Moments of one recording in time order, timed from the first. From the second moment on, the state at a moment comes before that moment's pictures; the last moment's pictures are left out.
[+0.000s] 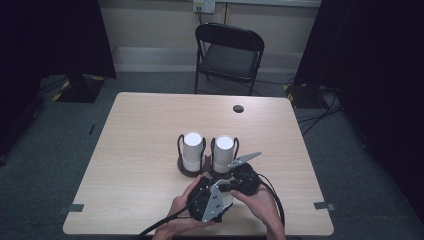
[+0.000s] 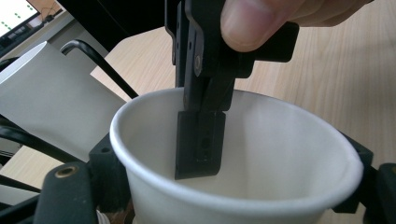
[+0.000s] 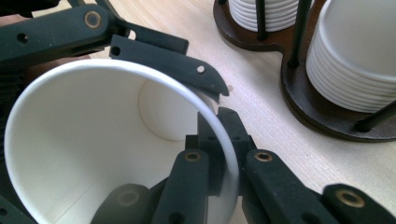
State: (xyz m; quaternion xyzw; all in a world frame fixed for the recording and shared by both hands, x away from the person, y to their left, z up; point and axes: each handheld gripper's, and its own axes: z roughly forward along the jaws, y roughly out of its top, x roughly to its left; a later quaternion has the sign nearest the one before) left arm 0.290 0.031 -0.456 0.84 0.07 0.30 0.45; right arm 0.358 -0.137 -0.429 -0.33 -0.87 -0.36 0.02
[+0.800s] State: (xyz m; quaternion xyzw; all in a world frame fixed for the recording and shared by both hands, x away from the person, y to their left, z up) left arm 0.299 0.041 -0.456 0.82 0.13 0.28 0.48; right arm 0.348 -0.149 -0.425 -0.37 -0.83 -0.43 -0.02
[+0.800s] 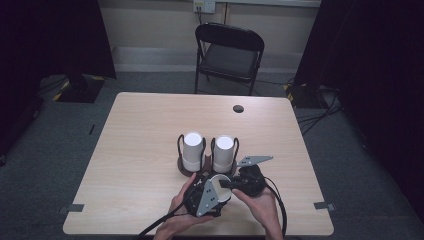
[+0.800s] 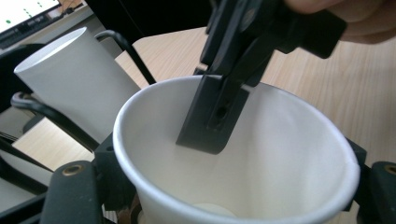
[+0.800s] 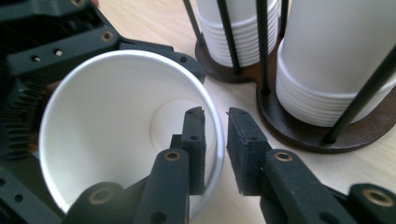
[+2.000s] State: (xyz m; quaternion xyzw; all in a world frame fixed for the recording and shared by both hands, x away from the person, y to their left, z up) left arm 0.313 0.088 -0.450 0.78 0.22 0.24 0.54; right arm 0.328 -0.179 -0.433 -0.38 -0.74 -0.54 -0.15
